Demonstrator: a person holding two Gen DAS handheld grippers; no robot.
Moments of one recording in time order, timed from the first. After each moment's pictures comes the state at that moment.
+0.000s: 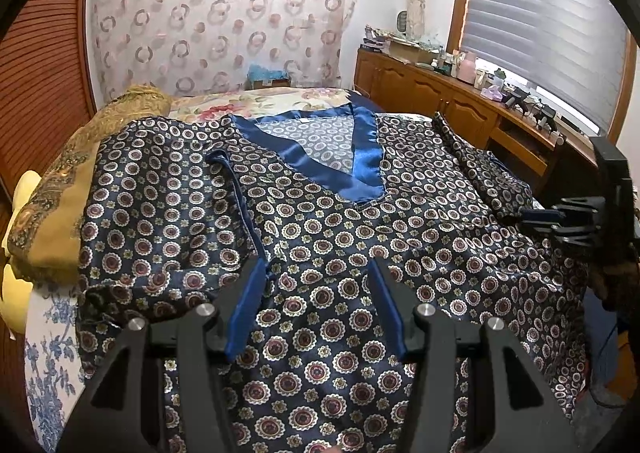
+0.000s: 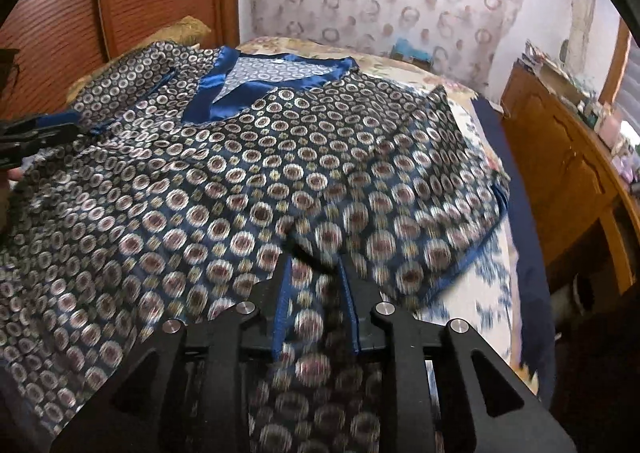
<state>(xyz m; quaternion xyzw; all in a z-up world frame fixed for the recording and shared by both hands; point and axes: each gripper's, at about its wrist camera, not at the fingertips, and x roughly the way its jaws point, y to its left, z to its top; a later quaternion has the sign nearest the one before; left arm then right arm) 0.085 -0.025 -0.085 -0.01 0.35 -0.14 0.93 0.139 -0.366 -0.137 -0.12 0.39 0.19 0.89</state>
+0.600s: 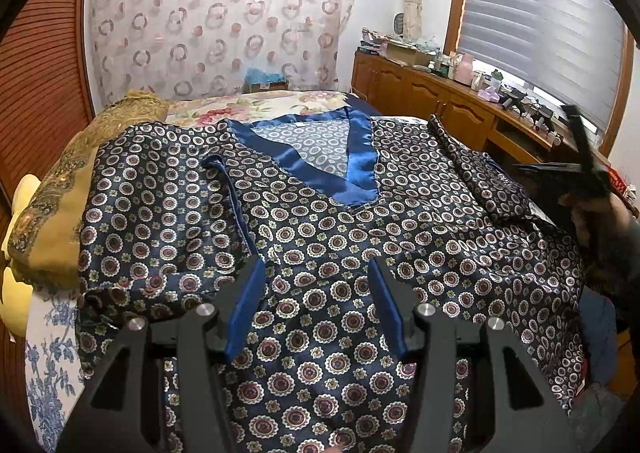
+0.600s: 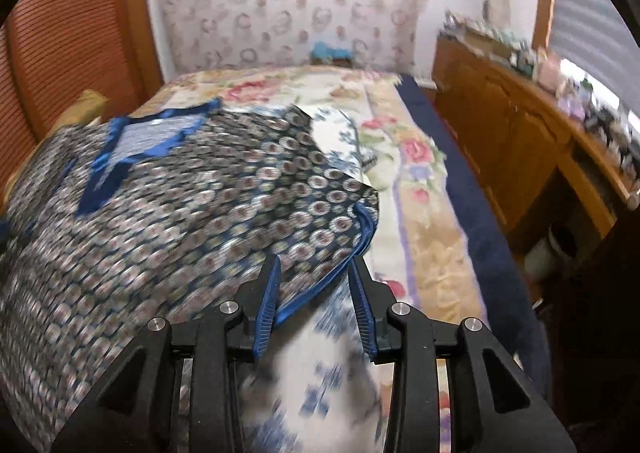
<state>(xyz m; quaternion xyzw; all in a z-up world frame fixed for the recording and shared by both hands) 0.082 -0.029 -0.081 -0.01 0.35 -0.15 0.93 0.233 -0.456 -0.124 -0.03 0.40 0.08 0.91</state>
